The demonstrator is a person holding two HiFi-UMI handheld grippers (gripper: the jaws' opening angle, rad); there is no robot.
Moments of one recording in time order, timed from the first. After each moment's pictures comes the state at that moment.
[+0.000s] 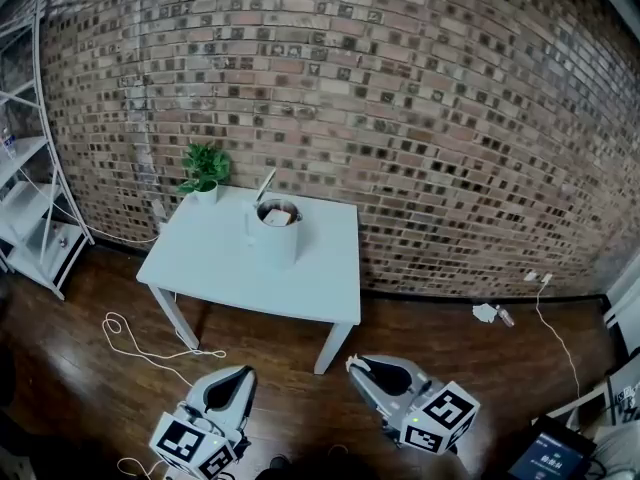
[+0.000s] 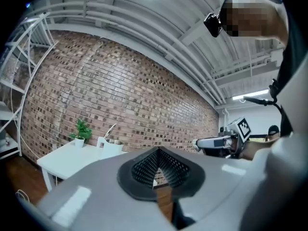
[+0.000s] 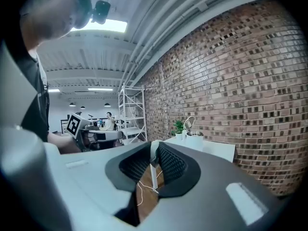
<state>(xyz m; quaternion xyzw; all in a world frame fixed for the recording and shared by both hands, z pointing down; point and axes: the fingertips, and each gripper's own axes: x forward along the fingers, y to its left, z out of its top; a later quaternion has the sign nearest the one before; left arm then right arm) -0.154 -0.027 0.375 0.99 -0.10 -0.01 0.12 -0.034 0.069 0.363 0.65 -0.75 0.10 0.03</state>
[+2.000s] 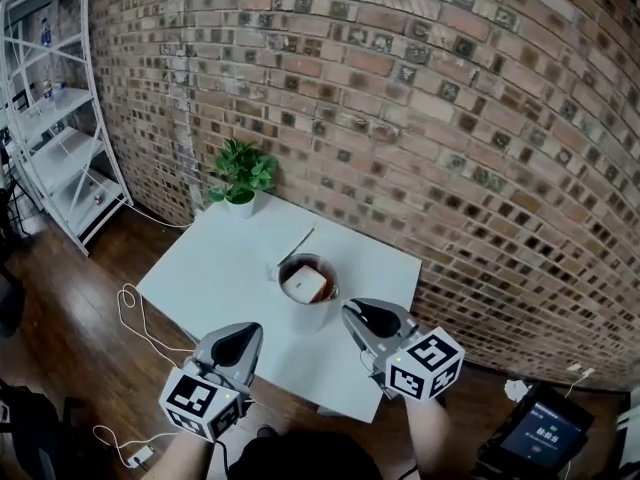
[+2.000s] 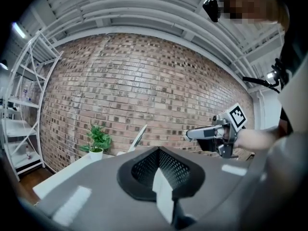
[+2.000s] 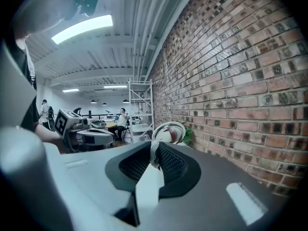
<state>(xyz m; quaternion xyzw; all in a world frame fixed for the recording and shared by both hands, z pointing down) 0.053 -0.297 0.401 0.96 -0.26 0.03 0.08 0.192 -0.276 0.383 0.54 -0.84 0.09 0.07</state>
